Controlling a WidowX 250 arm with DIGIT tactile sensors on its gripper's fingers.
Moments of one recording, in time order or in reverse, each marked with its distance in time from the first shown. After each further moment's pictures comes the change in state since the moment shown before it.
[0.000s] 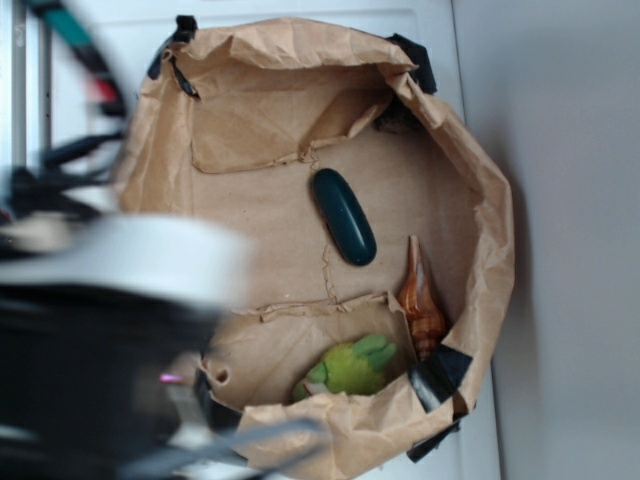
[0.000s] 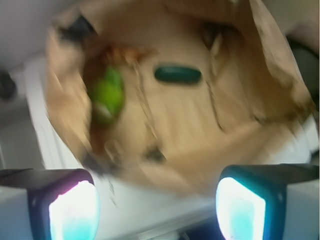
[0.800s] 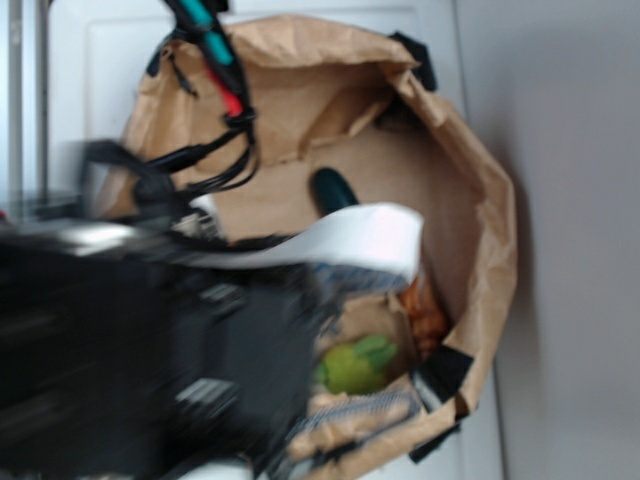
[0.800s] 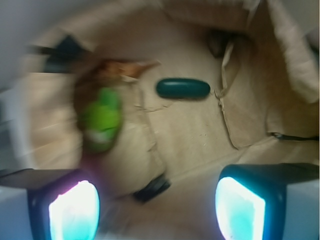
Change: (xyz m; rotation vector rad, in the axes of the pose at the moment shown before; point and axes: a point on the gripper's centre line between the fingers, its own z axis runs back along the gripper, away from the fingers) arm 0.020 0.011 -0.053 0.022 0.024 0.066
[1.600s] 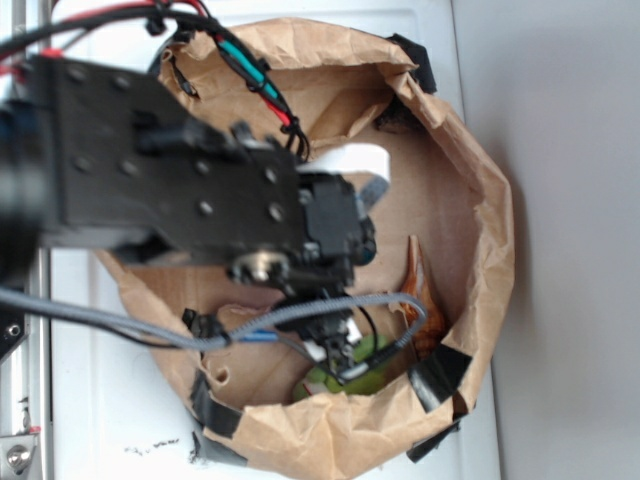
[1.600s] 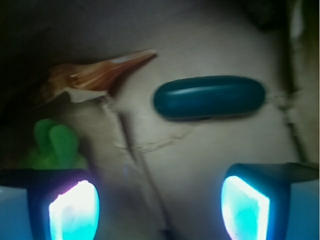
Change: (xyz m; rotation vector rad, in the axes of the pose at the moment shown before) arm 0.024 -0.016 -0.086 -0.157 -0.068 0.061
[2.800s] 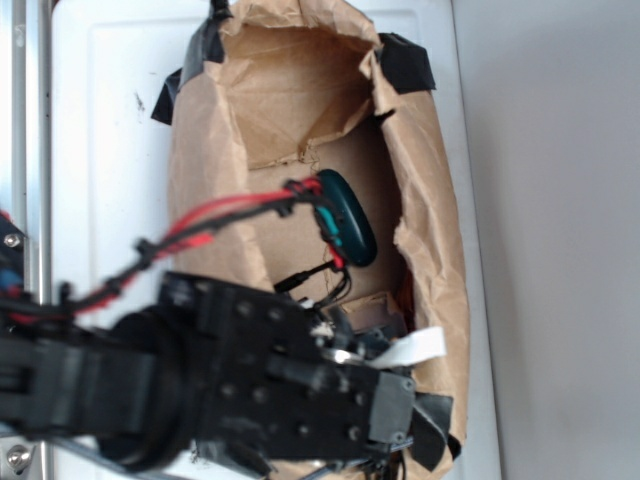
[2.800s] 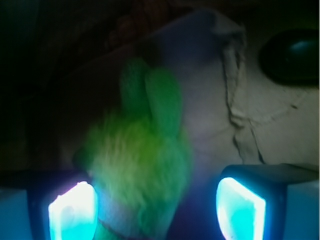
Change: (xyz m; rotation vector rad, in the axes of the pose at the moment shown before) arm -0.010 -0.045 -0.040 0.083 0.024 0.016
